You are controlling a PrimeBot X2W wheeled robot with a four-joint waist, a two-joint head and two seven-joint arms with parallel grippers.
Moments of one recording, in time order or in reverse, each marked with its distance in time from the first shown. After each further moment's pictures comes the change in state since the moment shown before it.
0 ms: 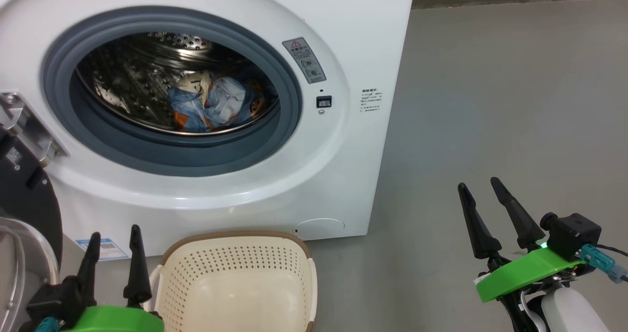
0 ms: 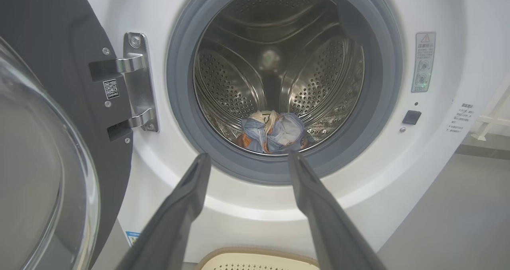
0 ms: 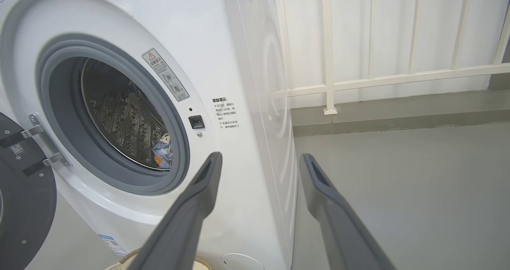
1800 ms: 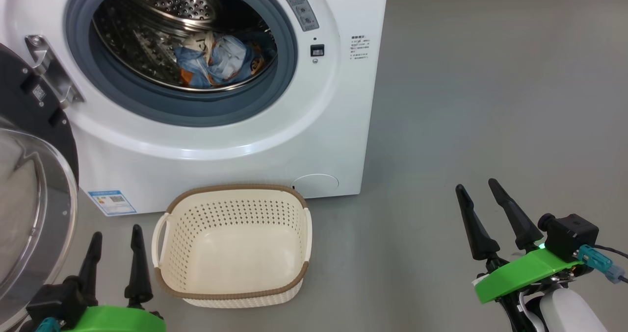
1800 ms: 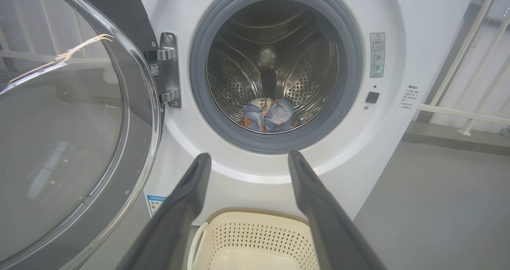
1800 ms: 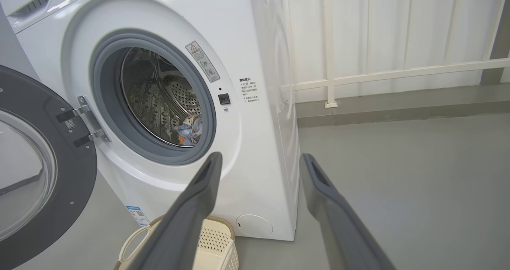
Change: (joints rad) left arm 0.000 -0.004 0.004 -0.003 0.000 -0.010 0.000; right arm 0.000 0.000 0.007 0.004 0.000 0.000 0.000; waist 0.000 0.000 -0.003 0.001
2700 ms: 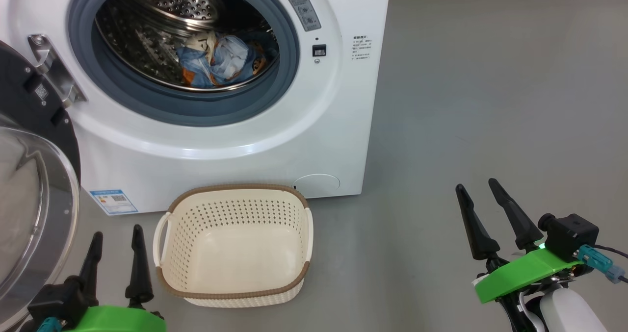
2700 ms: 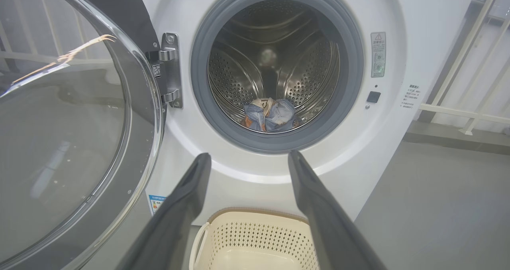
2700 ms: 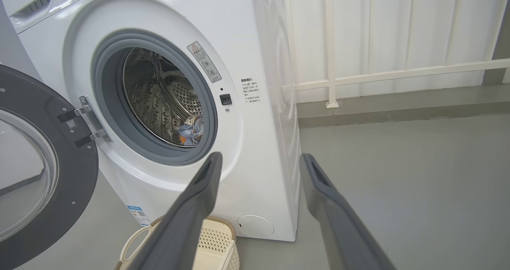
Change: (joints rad) left arm 0.000 -0.003 0.001 0.000 0.007 0.000 0.000; right arm 0.000 0.000 0.000 -0.001 0.000 0.000 0.000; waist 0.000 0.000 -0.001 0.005
